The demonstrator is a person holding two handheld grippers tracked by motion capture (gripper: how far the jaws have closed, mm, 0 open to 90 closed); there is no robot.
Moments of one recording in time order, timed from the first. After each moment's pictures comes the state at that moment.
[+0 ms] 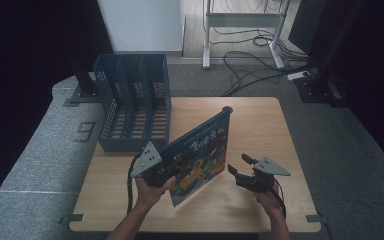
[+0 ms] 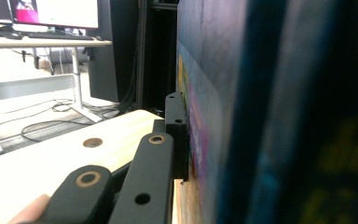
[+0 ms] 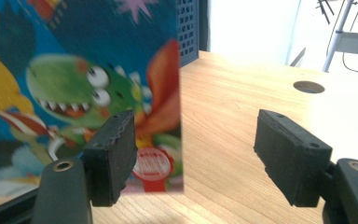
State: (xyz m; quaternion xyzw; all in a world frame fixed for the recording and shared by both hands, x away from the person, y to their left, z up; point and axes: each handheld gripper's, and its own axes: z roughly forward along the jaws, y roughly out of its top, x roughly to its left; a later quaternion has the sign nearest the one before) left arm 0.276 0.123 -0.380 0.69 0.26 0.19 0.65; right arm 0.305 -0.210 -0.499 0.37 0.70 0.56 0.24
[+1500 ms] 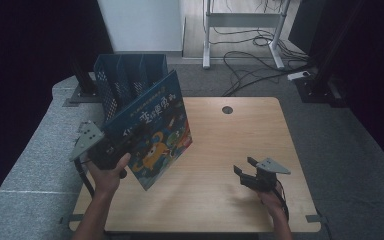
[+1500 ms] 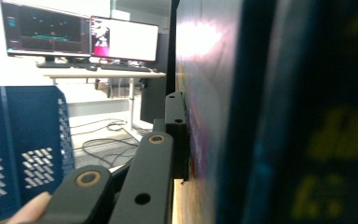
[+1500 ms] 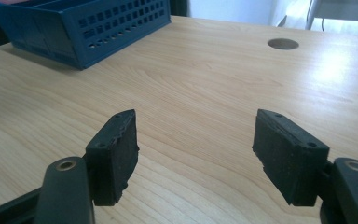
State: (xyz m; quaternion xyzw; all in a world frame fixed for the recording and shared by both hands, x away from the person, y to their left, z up) left arm 0.278 0.214 -0.311 0.63 0.32 0.26 0.66; right arm 0.318 -0.227 -0.527 0.43 0.71 0.51 0.24
